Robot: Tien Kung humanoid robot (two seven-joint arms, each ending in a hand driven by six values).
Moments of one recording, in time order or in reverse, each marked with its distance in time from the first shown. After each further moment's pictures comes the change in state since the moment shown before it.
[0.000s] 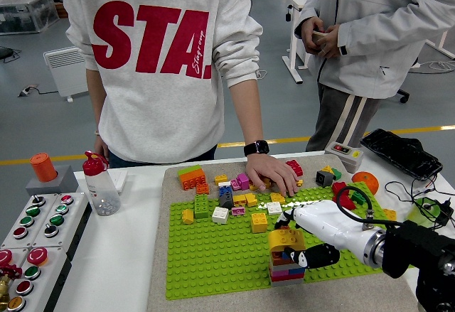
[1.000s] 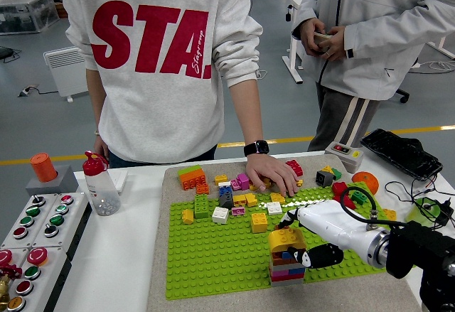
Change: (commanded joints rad) left arm 0.006 -0.001 -0.001 0.000 0.003 0.000 0.002; right arm -0.014 -0.011 0.012 0.000 -0.010 -0.003 0.010
